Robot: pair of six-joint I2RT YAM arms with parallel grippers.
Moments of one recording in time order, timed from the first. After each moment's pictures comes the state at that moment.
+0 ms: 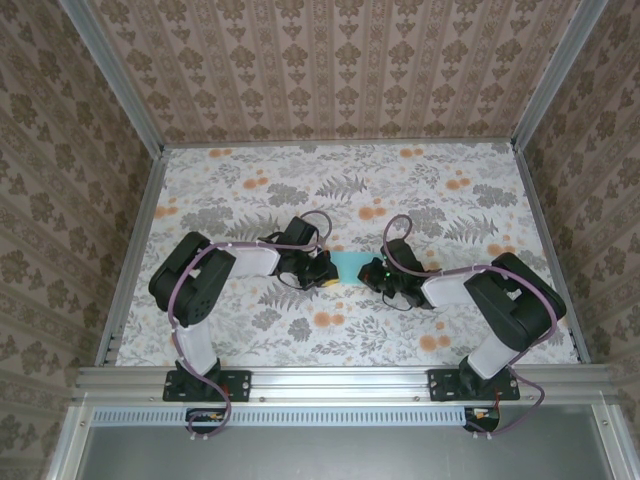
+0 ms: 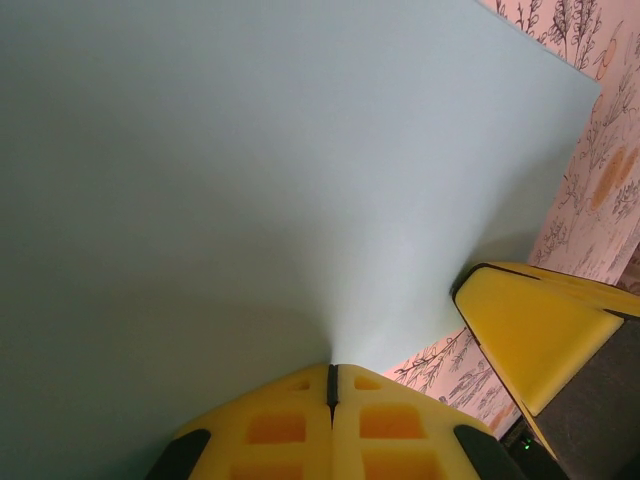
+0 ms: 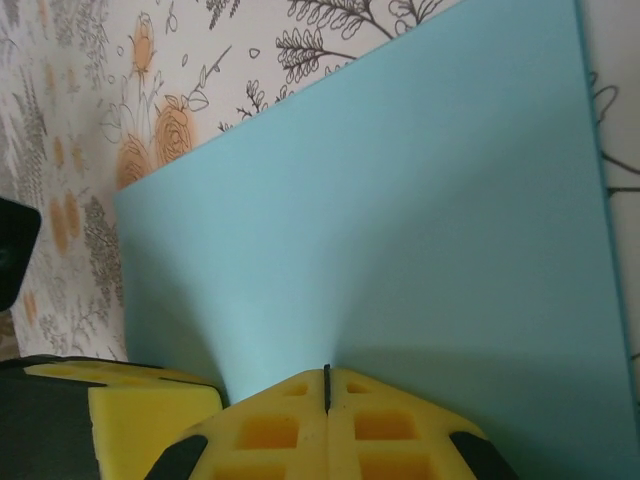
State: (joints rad) left arm -0.69 1.84 0.91 -0.10 0.57 -0.94; right arm 0.56 1.62 0.51 0.34 -0.19 1.10
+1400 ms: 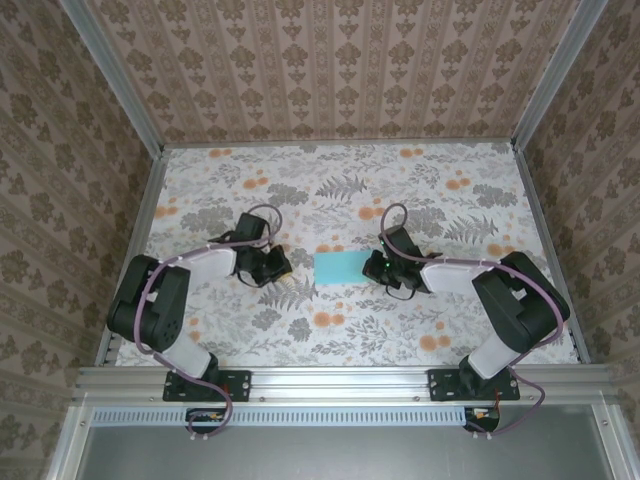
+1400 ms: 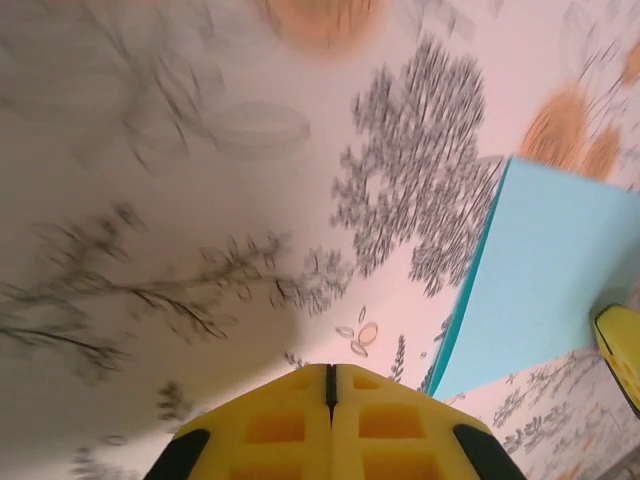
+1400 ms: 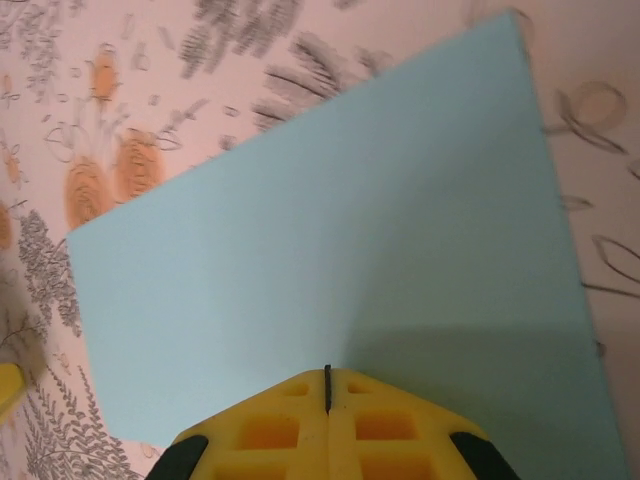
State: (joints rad) left arm -0.40 1.58 0.77 -0.32 0.44 -0.78; right arm 0.53 1.60 0.69 -0.01 -0.15 0.93
